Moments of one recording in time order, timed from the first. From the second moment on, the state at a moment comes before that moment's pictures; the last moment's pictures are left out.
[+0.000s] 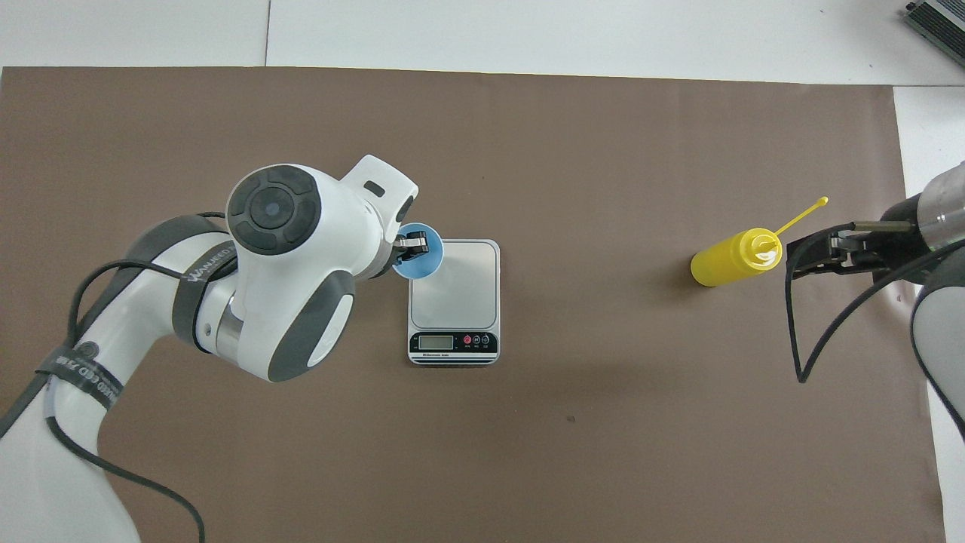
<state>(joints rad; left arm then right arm) -0.43 0.25 -0.17 -1.81 -0.02 2.16 -0.67 -0.03 -0.02 0.05 -1.63 -0.02 1.54 0.12</state>
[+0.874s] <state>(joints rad) -0.47 0.29 -0.16 -1.82 -0.02 2.19 -0.70 -0.05 -0.02 0.05 -1.63 0.01 1.57 0.25</state>
